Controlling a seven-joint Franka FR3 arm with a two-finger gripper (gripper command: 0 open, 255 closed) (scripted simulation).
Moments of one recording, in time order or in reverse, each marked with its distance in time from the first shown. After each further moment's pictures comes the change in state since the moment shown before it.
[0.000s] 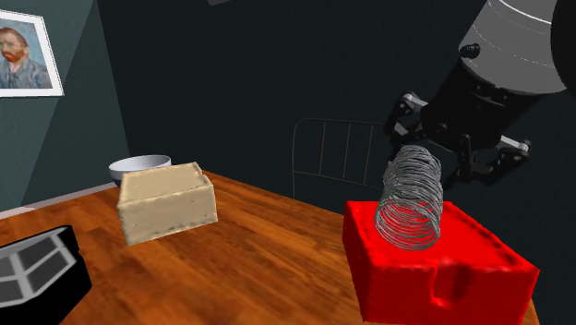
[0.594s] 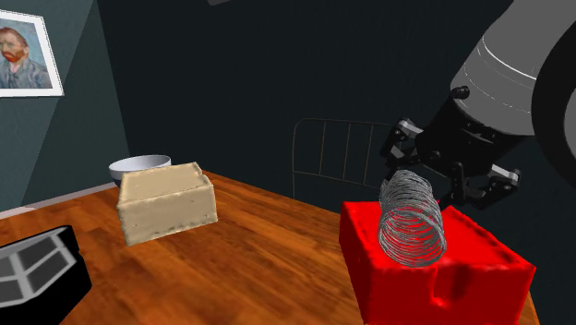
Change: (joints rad) arm -0.008 0.009 0.006 -0.076 -0.012 0.086 0.018
